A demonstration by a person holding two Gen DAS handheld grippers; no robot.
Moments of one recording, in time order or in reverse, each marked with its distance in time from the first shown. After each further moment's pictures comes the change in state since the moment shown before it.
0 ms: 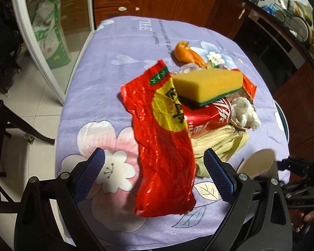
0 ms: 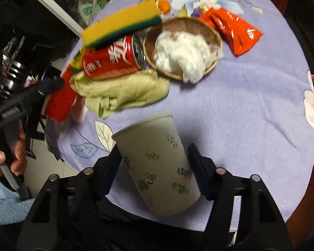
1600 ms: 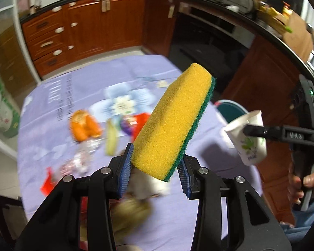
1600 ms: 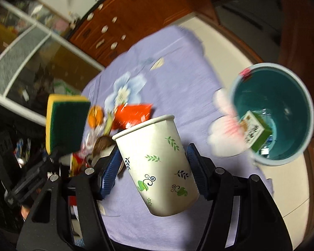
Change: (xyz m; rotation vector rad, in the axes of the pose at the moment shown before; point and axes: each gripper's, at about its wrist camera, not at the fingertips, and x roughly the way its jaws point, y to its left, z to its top) left arm -0.009 -0.196 0.093 0.370 -0.102 -0.181; right arm -0.114 -0.192 0.016 0.485 -0.380 0.117
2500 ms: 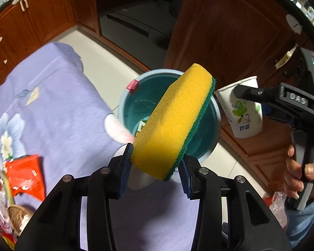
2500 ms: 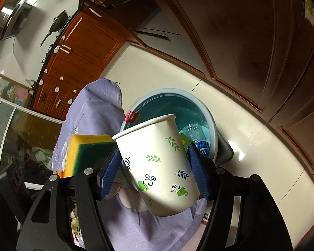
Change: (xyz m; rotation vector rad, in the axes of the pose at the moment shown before) left arm 0.170 -0.221 0.046 0.254 0.281 -0.158; right arm -0.066 -0.221 0.031 0.367 -0.168 -0.125
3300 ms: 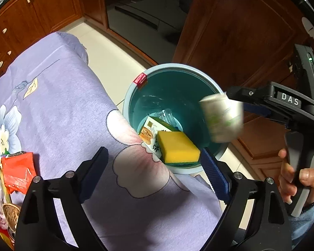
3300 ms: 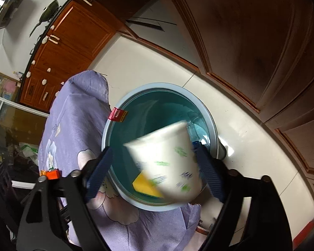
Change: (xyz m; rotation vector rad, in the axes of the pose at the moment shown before) left arm 0.013 0.010 0.001 -0.049 0.017 0.035; right arm 0.041 0.006 0.007 -0.019 0.055 -0.094
